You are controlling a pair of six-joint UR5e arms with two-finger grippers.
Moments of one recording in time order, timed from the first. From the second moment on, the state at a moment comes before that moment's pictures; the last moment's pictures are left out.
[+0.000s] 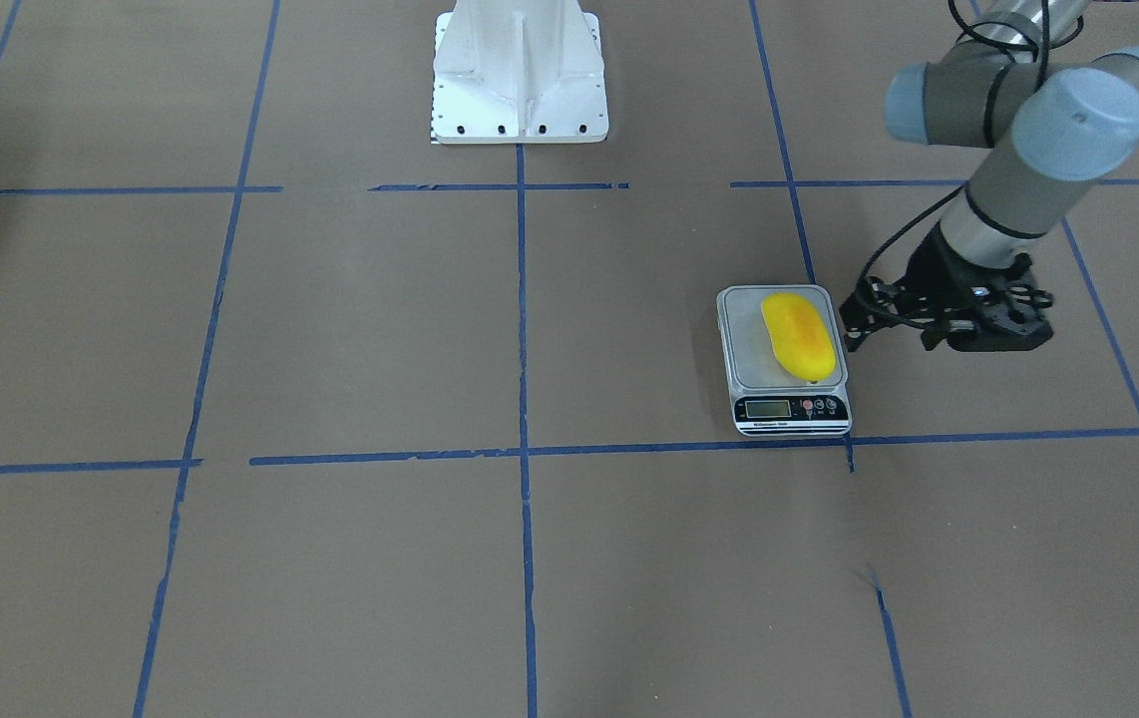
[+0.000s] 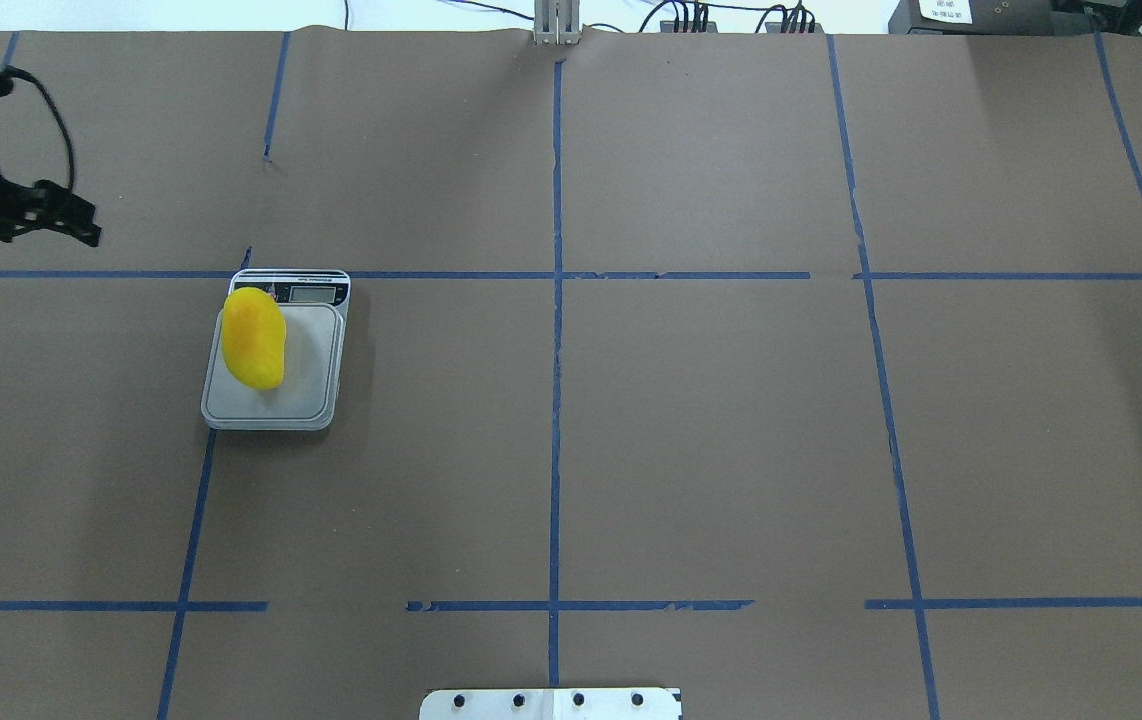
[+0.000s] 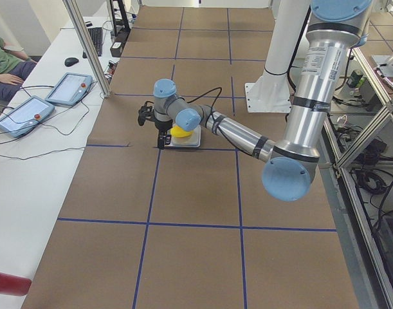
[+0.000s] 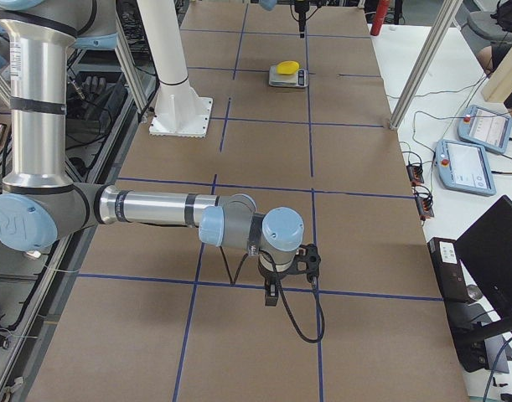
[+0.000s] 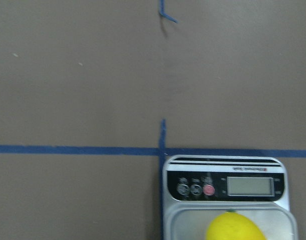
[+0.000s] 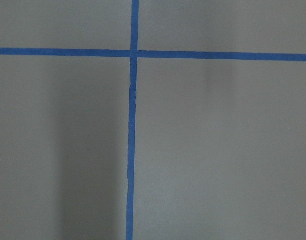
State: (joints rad) left arm -1.14 -1.72 -1.77 -1.80 -2.21 -0.59; right arm 1.62 -1.66 1.66 -1.68 2.35 -0.12
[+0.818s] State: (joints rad) left arm -1.49 -1.55 -1.63 -1.71 -2.39 -0.11; right arm 1.62 -1.66 1.66 -1.68 2.35 -0.12
